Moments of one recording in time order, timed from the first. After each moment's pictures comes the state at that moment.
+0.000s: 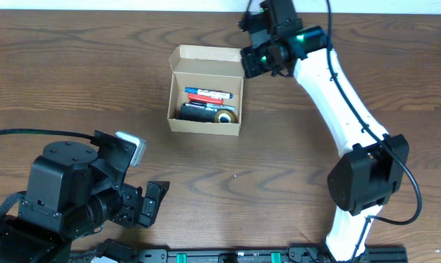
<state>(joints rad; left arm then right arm) -0.39 0.89 1.47 -1.49 0.20 -0.09 0.34 2.01 1.89 -0.92 -0.22 0.03</state>
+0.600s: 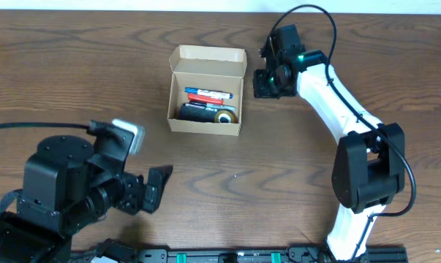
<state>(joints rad) -0.39 0.89 1.47 -1.36 0.17 -0.12 0.29 2.01 1.58 -0.77 -0.20 0.28</state>
